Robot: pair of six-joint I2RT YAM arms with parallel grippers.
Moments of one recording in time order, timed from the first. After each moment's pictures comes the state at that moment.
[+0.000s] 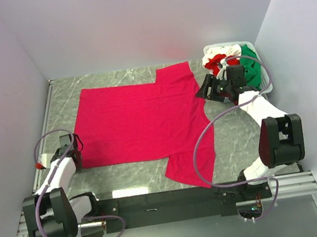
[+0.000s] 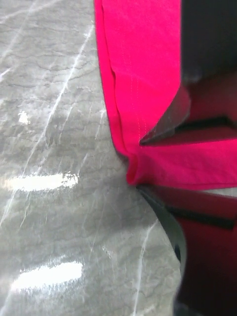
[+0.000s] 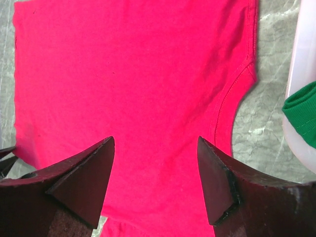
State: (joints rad) left arm 0.17 1.11 0.46 -0.49 -0.50 -1.37; right arm 0.01 1.54 1.05 -0.20 -0.45 0.38
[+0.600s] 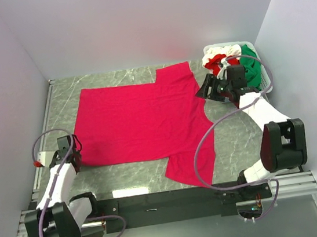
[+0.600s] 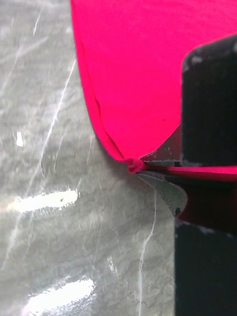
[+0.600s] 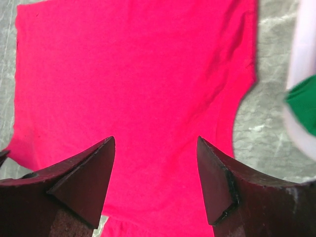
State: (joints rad) left arm 0.17 1.01 0.45 -0.46 -0.47 -1.28; right arm 0.02 1.50 1.03 -0.20 -0.44 0.38
